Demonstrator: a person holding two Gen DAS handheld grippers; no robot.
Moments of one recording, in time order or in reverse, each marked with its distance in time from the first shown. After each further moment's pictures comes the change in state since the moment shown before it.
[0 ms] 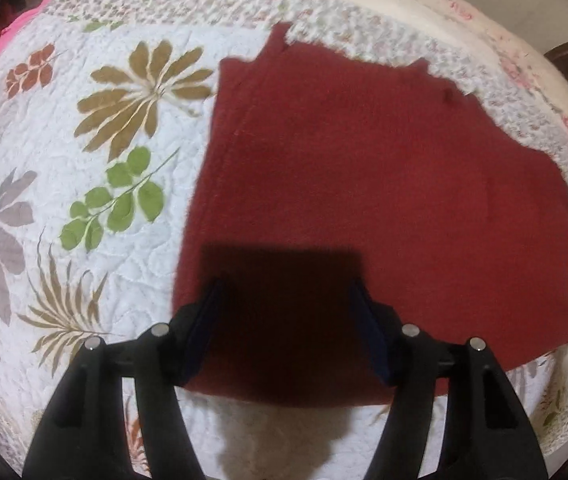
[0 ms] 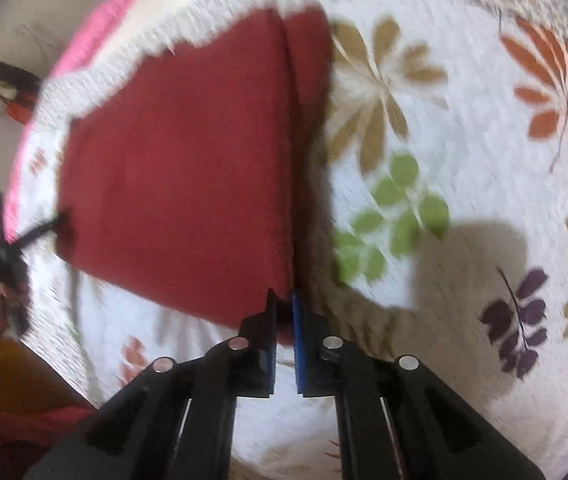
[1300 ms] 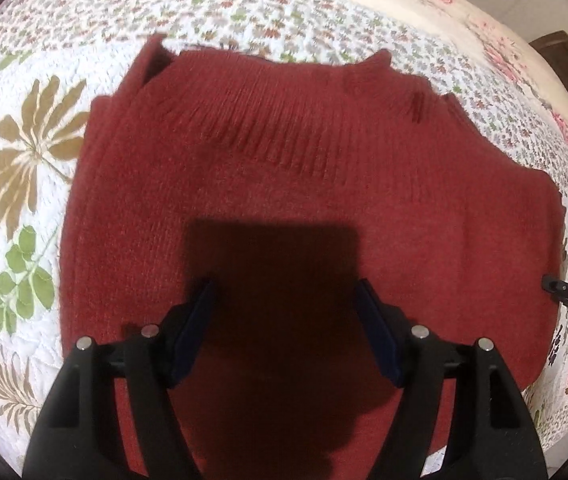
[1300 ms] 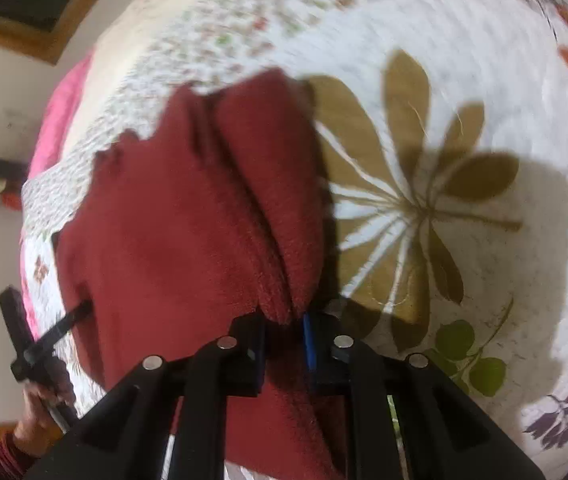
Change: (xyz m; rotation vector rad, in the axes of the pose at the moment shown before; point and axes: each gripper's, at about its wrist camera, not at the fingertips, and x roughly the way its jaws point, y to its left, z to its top) left arm 0.036 -0.061 0.057 0.049 0.029 -0.105; right arm 0.038 -0.027 0.107 0.272 -0.094 0.131
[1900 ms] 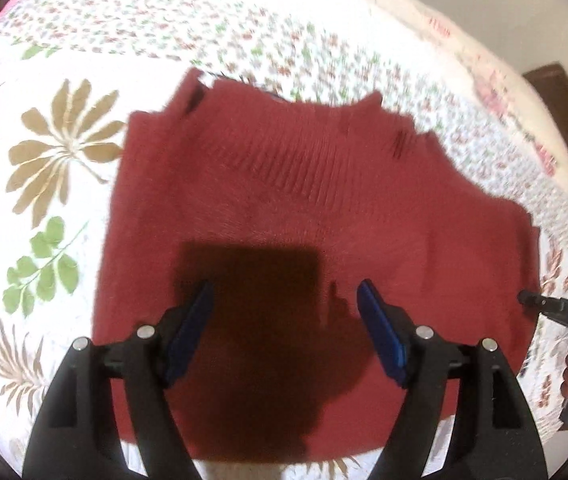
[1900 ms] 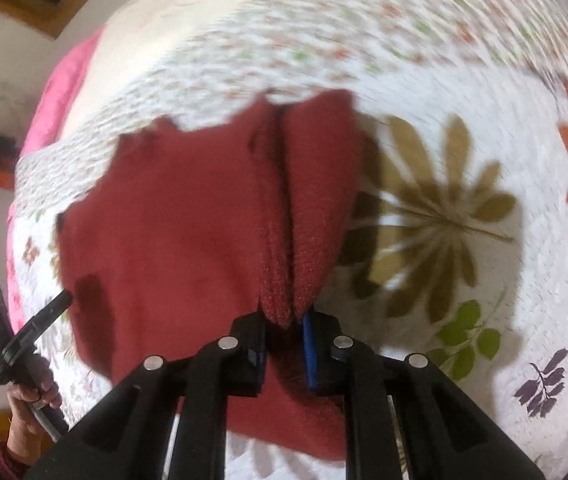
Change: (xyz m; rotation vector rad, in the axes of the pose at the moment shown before) left arm -0.060 0.020 -0.004 -0.104 -0.083 -0.095; right arm -0.037 0.086 -0.007 -0.126 0.015 -0.085
